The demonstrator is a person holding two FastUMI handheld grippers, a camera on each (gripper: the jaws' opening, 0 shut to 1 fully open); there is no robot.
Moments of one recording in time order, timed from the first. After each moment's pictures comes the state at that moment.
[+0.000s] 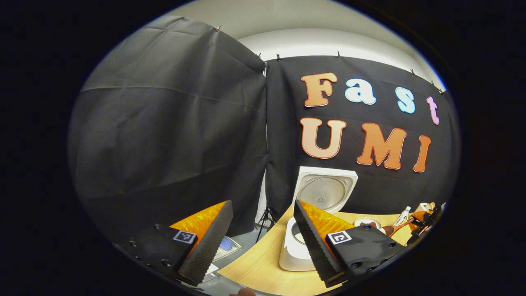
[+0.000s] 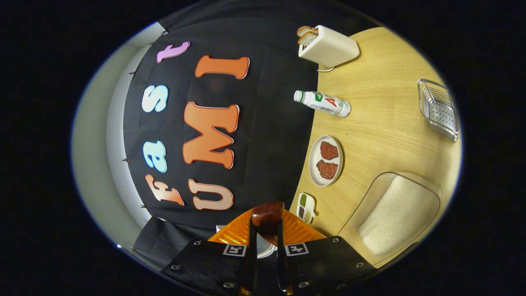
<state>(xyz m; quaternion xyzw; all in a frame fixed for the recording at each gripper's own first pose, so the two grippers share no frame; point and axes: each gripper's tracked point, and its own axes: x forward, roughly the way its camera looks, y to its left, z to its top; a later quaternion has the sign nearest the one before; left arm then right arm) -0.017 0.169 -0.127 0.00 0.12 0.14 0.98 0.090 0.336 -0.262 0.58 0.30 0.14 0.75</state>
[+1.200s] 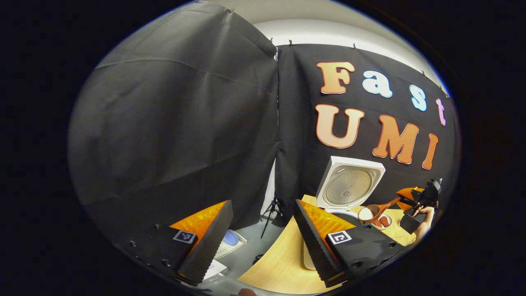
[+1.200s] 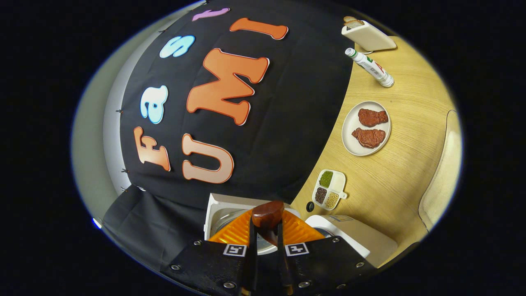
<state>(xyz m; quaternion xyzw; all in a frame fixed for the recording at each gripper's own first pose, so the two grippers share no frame) 0.024 0.267 -0.164 -0.02 0.17 0.13 0.98 0.090 0.530 -0.251 0.49 0.32 0.17 0.79</state>
